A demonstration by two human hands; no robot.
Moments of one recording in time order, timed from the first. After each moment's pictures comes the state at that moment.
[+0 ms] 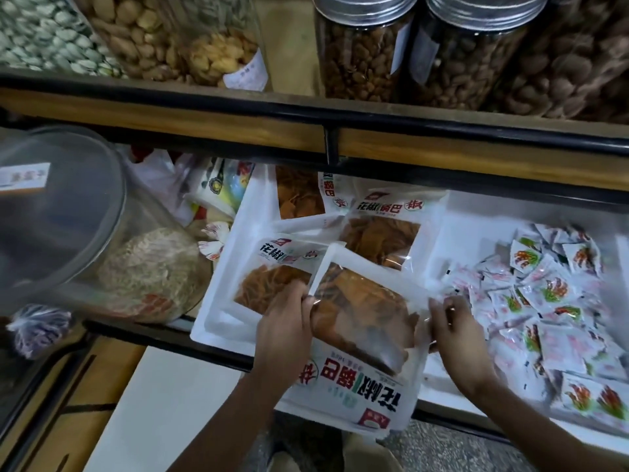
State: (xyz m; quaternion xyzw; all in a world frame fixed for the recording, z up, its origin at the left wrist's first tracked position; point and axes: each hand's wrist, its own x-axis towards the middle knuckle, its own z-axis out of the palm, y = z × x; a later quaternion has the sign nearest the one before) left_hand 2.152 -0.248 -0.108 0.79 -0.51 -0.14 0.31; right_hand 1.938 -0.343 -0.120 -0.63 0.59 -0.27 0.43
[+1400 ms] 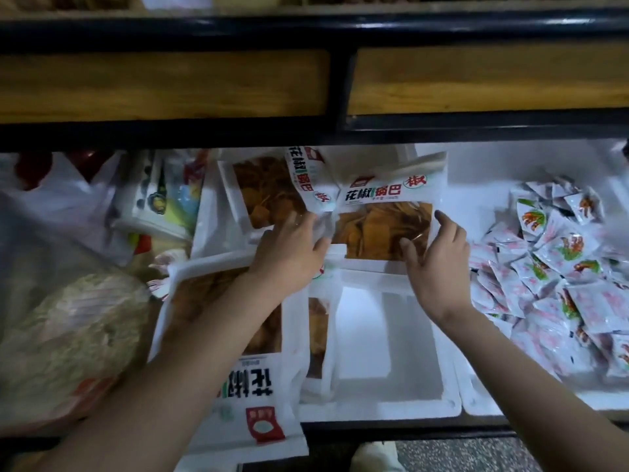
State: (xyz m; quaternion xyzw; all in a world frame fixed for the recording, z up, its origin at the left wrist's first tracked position) left_hand 2.228 -0.386 -0.119 0.73 -0.65 -0.17 0.10; right_hand 2.034 -0.408 -0.161 -0.67 0.67 -0.27 0.16
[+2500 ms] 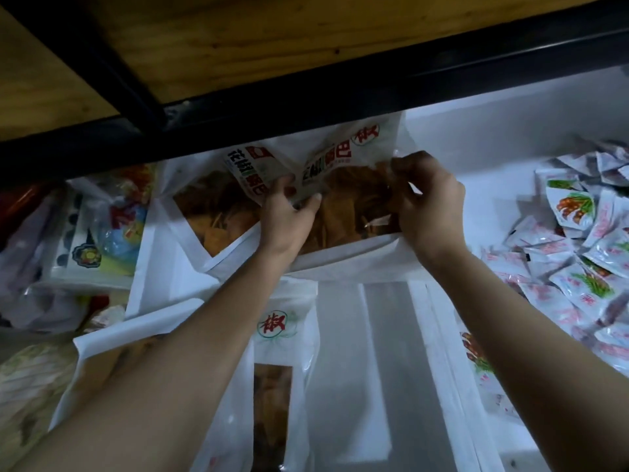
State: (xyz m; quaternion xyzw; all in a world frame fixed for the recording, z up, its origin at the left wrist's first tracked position) left_hand 2.188 -0.527 -0.195 0.70 -0.50 -0.25 0.45; right_hand 2.020 -0.524 -0.179 -0.59 0.53 -0.53 0.31
